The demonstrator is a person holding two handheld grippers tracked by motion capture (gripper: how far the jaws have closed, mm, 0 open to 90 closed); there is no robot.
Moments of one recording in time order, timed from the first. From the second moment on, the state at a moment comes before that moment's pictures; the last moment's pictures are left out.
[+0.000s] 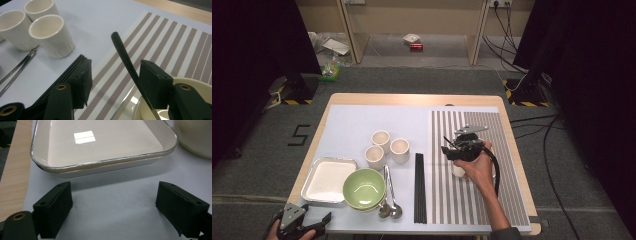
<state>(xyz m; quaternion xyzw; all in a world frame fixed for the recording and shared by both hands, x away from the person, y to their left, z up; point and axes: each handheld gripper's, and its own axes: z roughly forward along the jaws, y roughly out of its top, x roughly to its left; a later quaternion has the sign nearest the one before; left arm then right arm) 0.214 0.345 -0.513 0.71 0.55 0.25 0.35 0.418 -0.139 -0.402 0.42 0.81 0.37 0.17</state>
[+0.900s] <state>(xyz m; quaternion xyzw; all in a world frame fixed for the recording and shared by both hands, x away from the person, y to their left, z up) 0.214 0.345 -0.513 0.71 0.55 0.25 0.35 0.400 -0.136 -0.406 0.37 0.84 0.37 0.12</state>
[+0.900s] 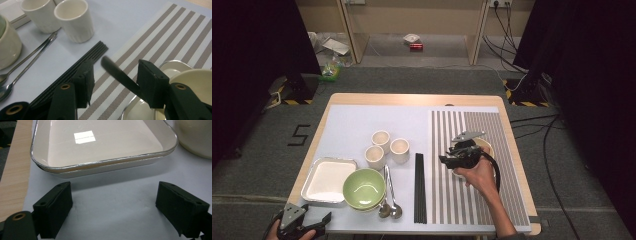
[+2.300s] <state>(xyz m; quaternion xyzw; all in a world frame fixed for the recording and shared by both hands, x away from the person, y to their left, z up) 0.215 0.344 -0.513 0.71 0.55 0.25 0.35 0.335 -0.216 -0.398 0.36 0.84 0.39 0.12</state>
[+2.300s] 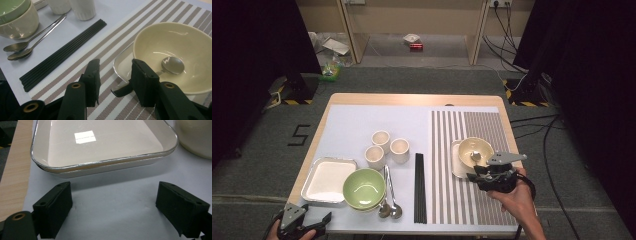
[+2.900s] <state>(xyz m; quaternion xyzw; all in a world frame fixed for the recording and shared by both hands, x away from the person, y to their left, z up) 0.214 0.344 -0.513 0.71 0.55 0.25 0.35 0.330 -0.233 -0.396 0.40 0.81 0.39 0.15</state>
